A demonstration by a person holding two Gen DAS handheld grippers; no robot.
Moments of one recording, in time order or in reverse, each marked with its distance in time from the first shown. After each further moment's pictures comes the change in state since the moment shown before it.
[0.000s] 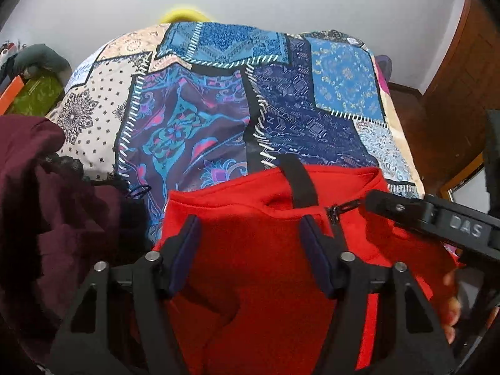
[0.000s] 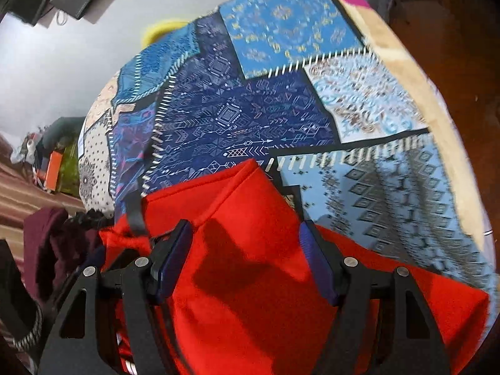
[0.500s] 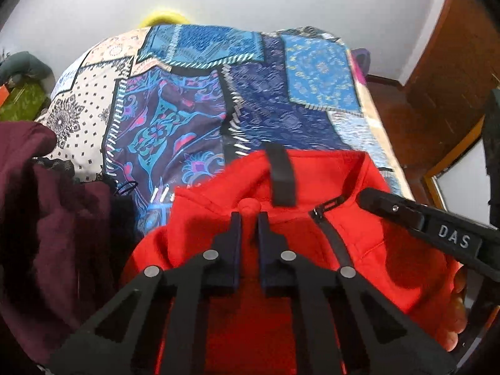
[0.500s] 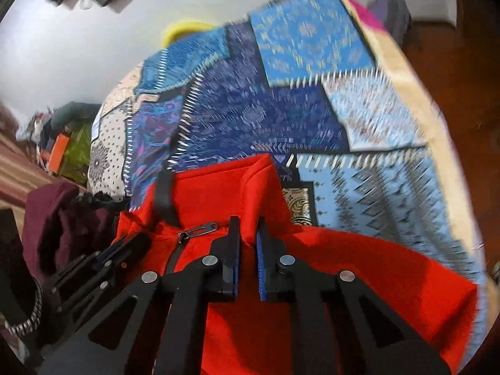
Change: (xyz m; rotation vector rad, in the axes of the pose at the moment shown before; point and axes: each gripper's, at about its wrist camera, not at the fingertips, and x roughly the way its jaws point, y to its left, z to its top) left arm -0.027 -0.012 -0.010 0.062 0.003 -0.086; right arm -0.040 0.027 -0.022 -0.150 -0.064 -0.026
